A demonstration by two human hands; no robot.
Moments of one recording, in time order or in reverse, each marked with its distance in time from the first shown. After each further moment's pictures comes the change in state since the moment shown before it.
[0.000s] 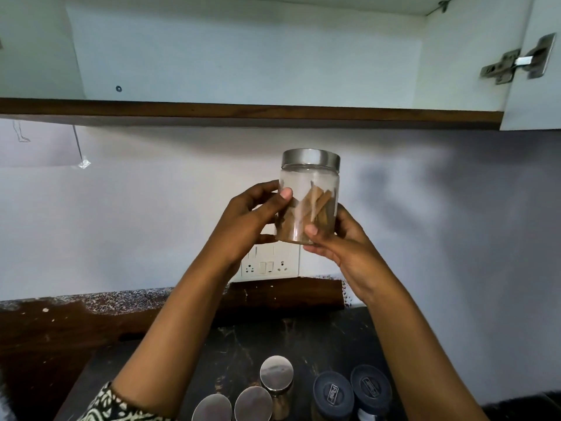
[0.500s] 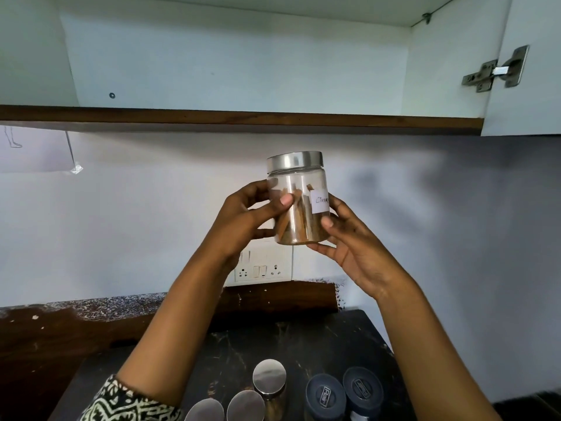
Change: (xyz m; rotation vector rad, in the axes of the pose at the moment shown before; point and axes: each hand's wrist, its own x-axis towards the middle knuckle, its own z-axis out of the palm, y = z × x) left_hand 0.009 0.001 0.007 -0.089 -0.022 0.059; right_hand -0.002 -0.011 -0.028 0.095 -0.100 0.027
